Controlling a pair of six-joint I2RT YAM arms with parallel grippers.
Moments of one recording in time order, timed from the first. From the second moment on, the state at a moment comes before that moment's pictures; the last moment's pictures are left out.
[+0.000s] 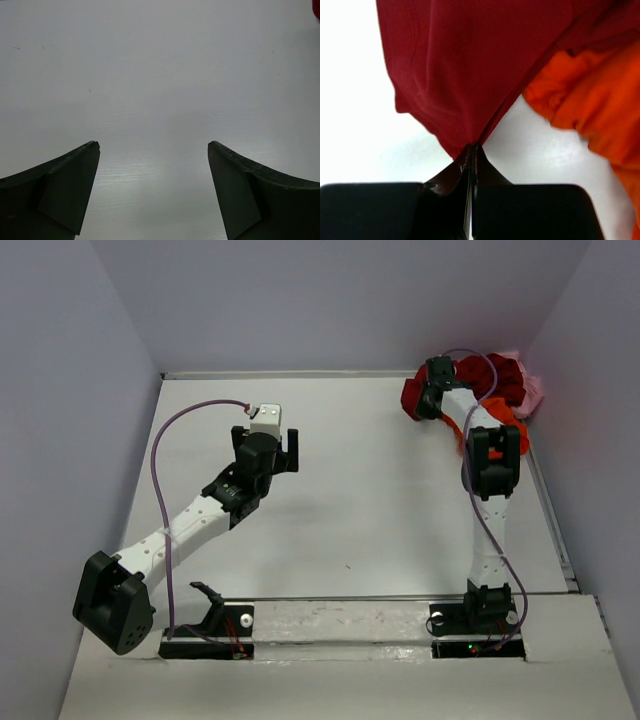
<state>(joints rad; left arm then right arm) -0.61 1.19 0.83 -0.03 -0.48 -0.20 0.09 2.43 2.08 -0.54 0.12 0.38</state>
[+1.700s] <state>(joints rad) -0.61 1.16 0.83 -0.03 -0.61 -0.20 0.71 1.47 1.51 -0.50 -0.41 0.26</state>
